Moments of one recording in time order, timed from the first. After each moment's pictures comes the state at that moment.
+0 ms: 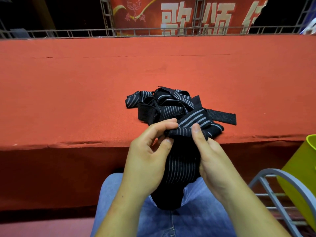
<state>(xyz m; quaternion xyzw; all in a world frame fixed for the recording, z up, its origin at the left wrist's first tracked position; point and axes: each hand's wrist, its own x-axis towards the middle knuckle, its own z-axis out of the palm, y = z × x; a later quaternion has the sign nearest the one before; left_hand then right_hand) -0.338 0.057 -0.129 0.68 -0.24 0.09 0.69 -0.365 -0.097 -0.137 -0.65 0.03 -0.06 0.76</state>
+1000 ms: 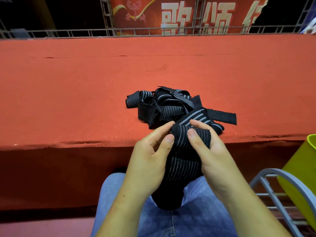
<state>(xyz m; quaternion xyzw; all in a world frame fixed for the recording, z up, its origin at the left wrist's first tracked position) -0.337 0.058 -0.134 0.71 -0.20 0.05 0.67 -0.366 -0.100 -0.141 -0.67 0.04 -0.13 0.73</state>
